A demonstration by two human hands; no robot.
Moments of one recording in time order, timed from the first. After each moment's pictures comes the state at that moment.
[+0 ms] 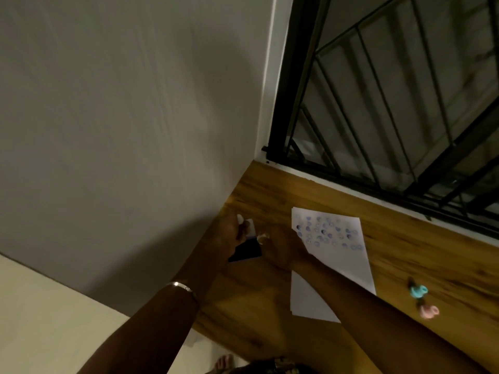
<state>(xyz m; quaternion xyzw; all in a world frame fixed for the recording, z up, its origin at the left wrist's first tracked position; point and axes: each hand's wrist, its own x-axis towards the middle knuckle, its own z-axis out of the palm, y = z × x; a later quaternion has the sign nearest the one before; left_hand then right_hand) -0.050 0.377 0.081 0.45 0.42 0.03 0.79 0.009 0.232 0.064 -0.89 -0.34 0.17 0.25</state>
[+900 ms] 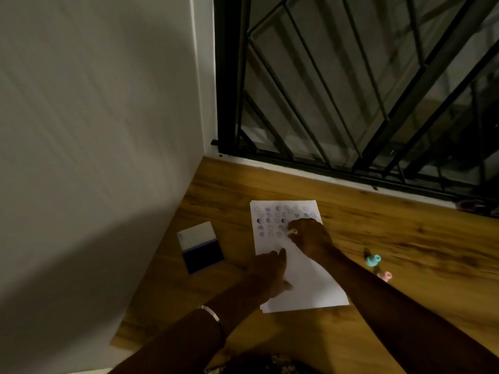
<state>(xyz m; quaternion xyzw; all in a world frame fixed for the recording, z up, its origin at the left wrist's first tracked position) -0.030 0.218 0.030 0.97 -0.04 -0.20 0.13 0.083 0.101 0.043 -0.97 -0.22 0.08 0.10</state>
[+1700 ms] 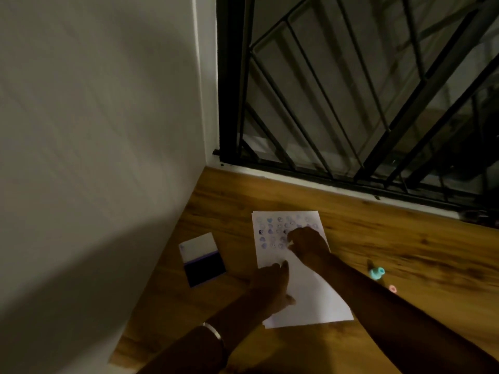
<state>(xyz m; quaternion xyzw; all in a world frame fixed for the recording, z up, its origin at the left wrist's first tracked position) -0.027 0.218 0.018 0.97 -0.04 -0.17 0.15 0.094 0.119 0.040 -0.97 -0.21 0.13 0.05</state>
